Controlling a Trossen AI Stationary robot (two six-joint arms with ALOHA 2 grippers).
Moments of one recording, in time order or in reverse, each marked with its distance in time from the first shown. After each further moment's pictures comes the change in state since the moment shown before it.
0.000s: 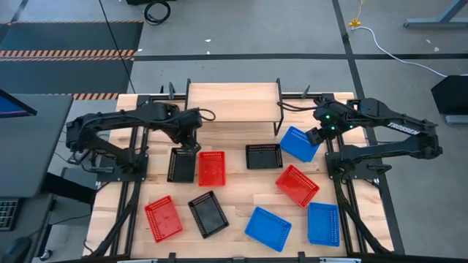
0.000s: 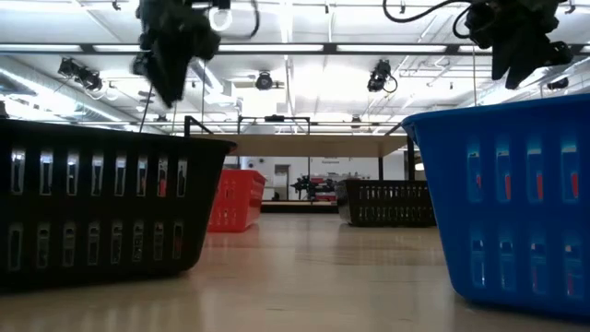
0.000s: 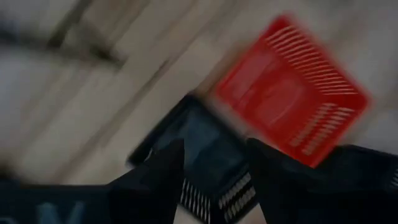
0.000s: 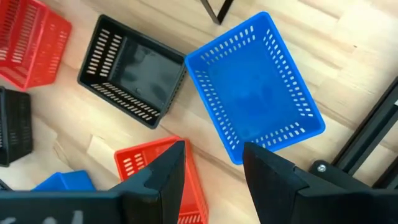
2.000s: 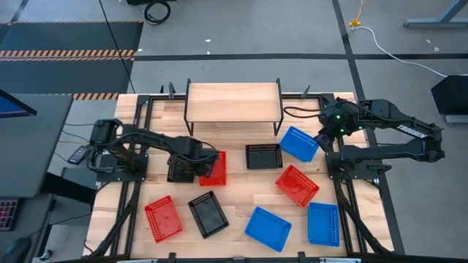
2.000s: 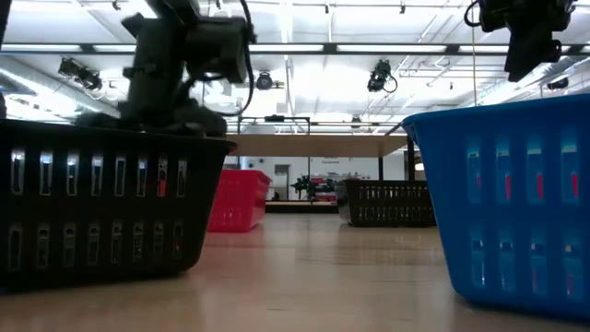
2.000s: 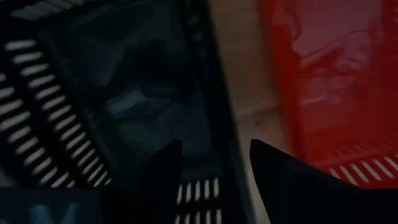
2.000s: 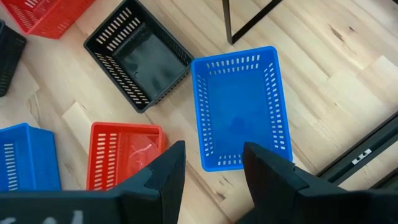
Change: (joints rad) left arm -0.238 0.287 -0.242 0.341 0.075 -0.704; right arm -0.001 -0.087 0.000 -0.022 0.023 -0.365
